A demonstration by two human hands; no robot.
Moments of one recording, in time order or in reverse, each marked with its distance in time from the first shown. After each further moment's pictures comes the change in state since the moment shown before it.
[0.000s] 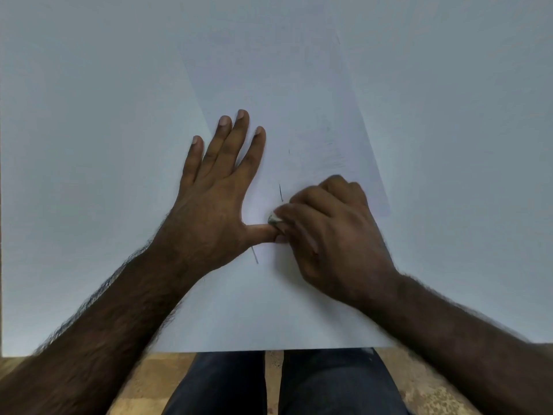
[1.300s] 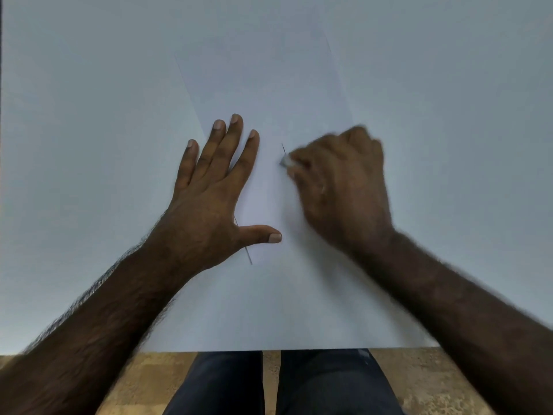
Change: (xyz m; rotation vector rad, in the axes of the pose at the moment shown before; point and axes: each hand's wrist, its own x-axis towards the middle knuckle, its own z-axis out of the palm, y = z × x) left_hand 0.000 -0.003 0.002 0.012 -0.010 0.002; right_hand 0.043 0.025 -0.005 -0.140 0.160 0.122
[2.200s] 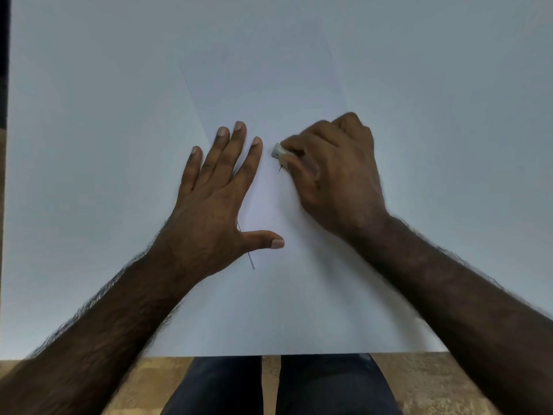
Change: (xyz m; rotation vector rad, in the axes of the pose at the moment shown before) left_hand 0.001 -0.001 0.002 0.023 0.008 -0.008; right_hand 0.022 0.005 0.012 0.095 0.078 -0.016
